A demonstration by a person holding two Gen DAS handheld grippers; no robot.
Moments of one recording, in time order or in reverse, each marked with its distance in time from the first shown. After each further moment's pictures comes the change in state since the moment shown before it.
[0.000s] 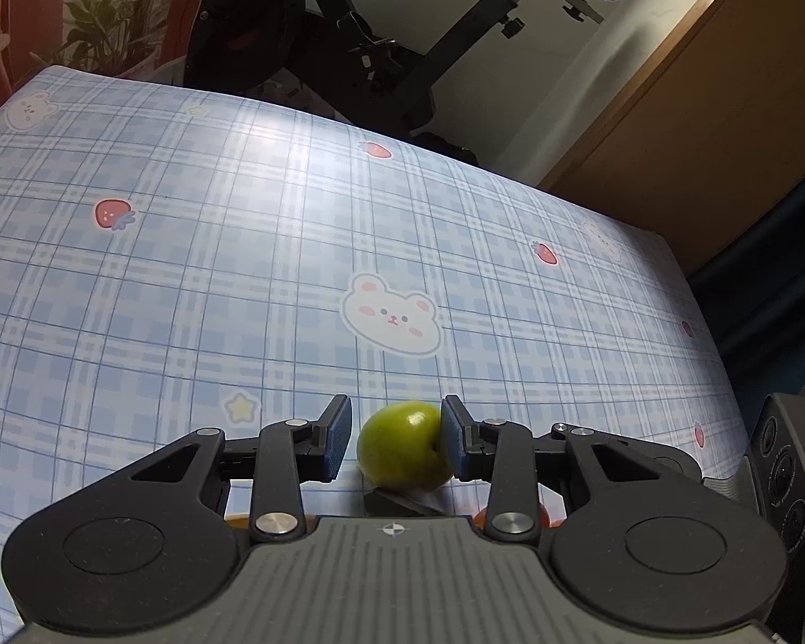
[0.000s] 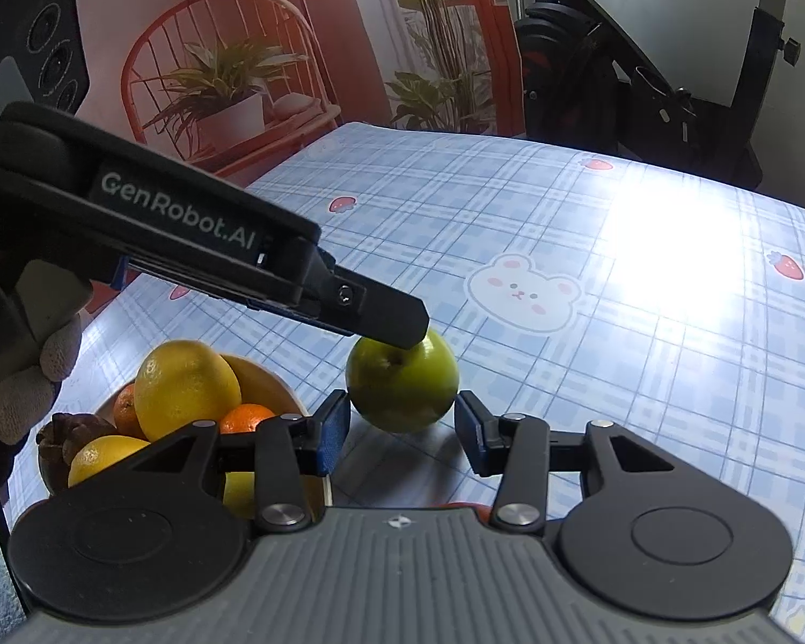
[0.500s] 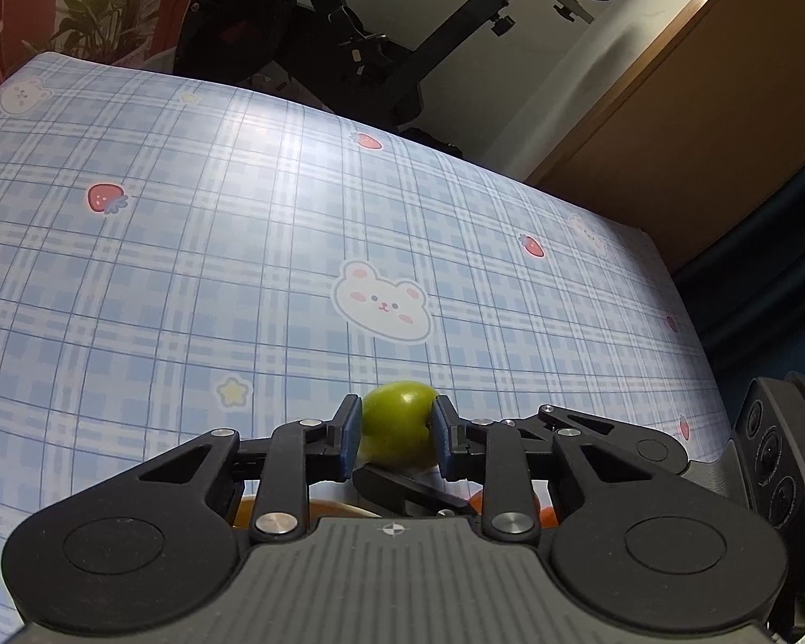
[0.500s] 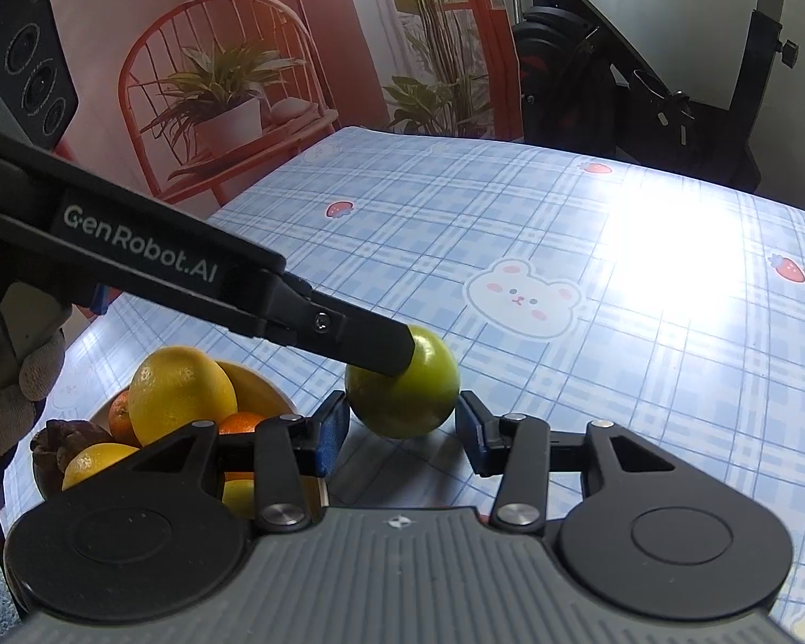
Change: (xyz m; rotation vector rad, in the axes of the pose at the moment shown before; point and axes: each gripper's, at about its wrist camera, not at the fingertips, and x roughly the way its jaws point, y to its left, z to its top) left arm -0.003 0.005 -0.010 -0.012 0.002 -0.045; right arm -0.001 0.003 -0.004 -0.008 -0.022 -0.015
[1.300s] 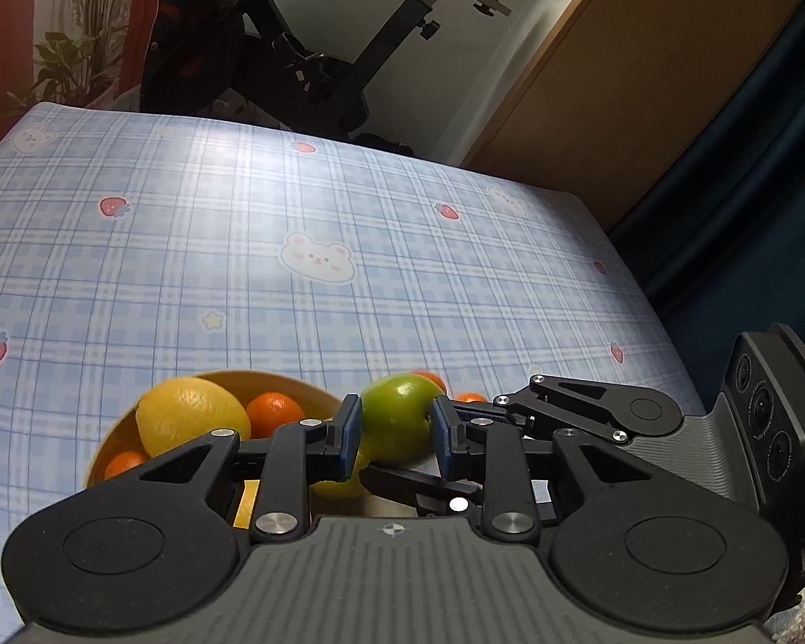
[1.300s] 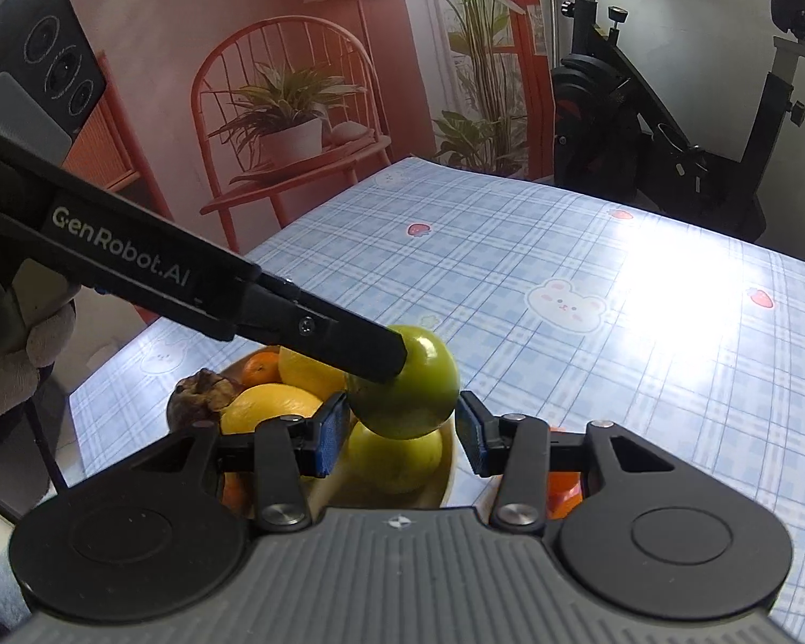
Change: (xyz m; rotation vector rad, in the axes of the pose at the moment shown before) left arm -0.088 -0.043 -0.056 0.127 -0.005 -0.027; right arm -0.083 0.055 -0.027 -0.076 -0.038 0.053
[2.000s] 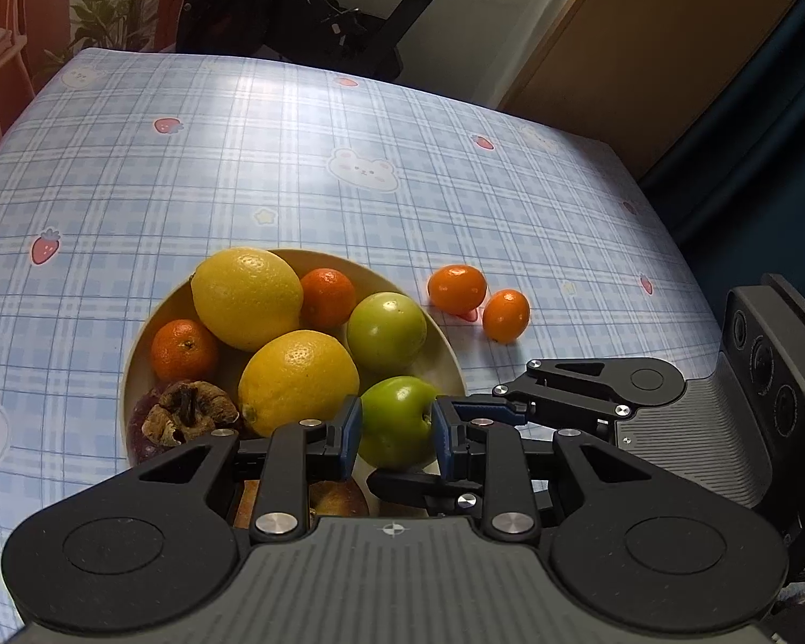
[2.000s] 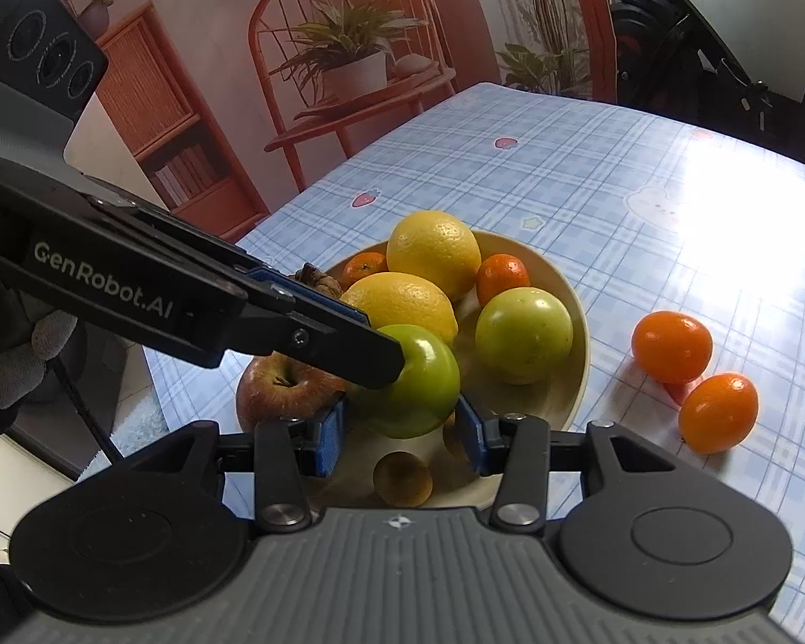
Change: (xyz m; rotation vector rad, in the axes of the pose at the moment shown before) left arm -0.016 0.016 -0.042 -0.022 0.076 0.076; right arm 0.013 0.027 -0.027 0.007 0.127 0.136
